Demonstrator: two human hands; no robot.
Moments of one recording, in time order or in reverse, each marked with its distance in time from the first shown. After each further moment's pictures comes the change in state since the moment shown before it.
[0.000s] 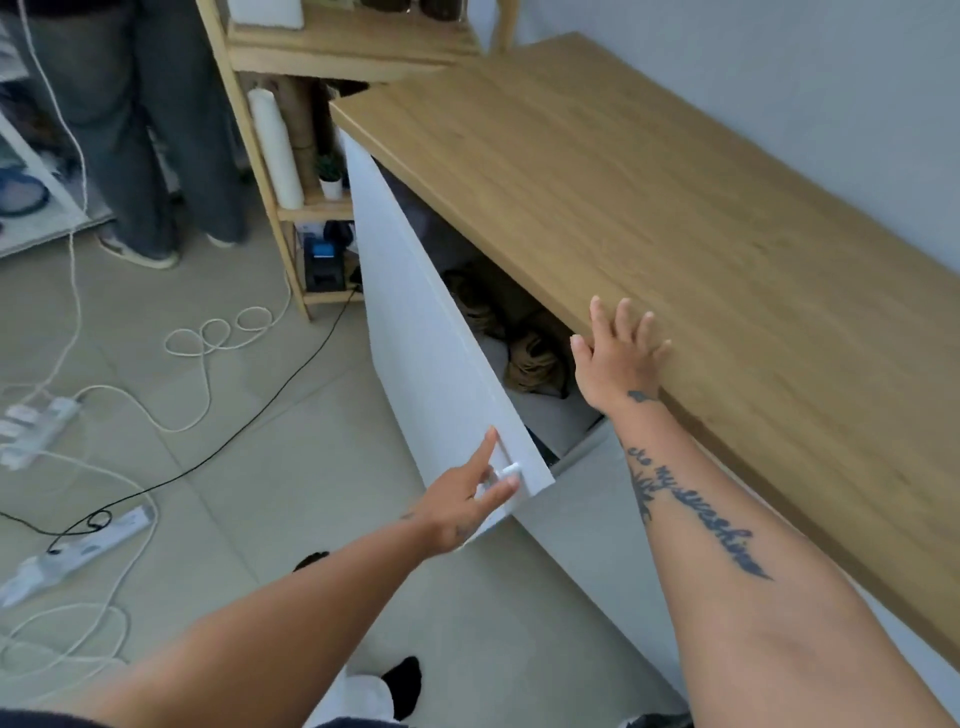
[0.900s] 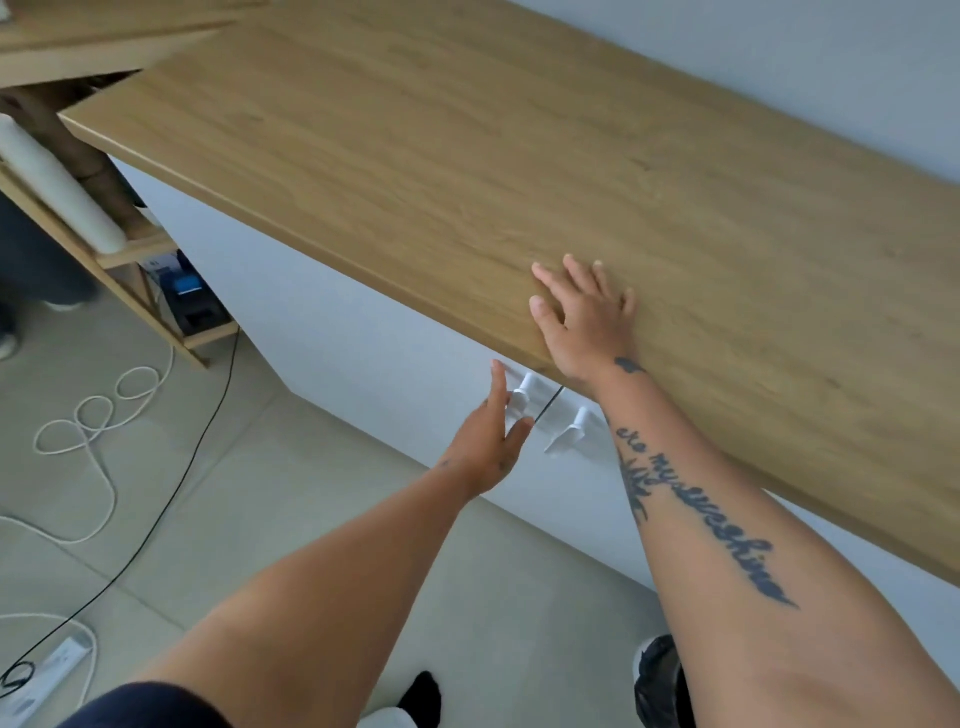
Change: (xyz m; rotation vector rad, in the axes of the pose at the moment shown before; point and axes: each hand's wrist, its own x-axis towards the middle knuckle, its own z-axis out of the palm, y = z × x) left_hand 0.136 0.070 0.048 0.273 -0.051 0.146; right_hand 0.032 0.076 -0.005 0.276 0.113 0.070
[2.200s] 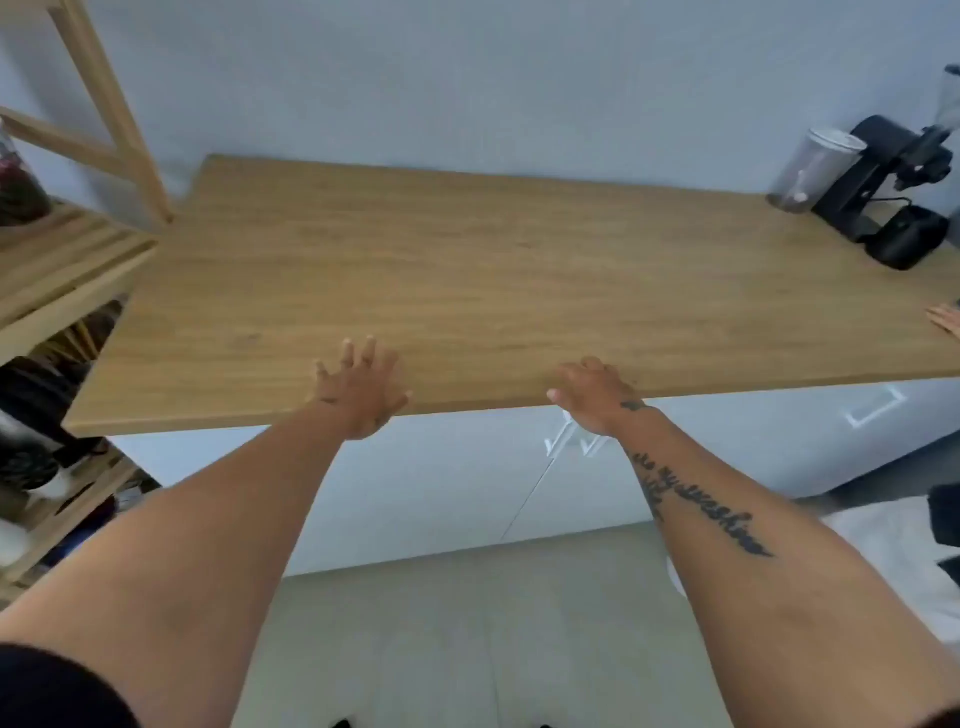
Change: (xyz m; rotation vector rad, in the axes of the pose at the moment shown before) left_hand 0.062 -0.020 -0.317 1.036 -0.196 0.399; right_hand -0.051 -0.136 -0.027 0.021 -0.118 0.673
